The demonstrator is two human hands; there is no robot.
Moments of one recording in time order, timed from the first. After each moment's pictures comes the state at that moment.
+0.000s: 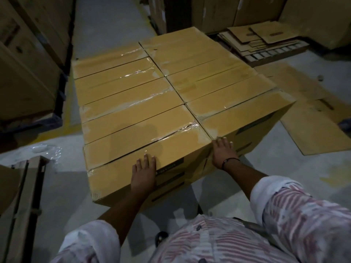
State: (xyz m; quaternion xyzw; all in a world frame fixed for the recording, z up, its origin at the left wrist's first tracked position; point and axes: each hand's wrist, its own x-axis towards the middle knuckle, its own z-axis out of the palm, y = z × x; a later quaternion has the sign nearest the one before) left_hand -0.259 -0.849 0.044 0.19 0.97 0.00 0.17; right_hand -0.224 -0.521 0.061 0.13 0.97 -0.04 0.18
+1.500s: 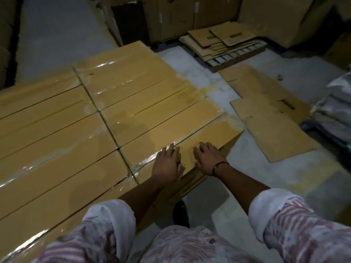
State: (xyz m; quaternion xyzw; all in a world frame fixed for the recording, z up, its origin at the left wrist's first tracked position) left_hand -0.387 -0.432 0.070 0.36 0.92 0.06 0.14; right_hand -0.314 -0.233 0.076 0.07 0.98 -0.03 0.18
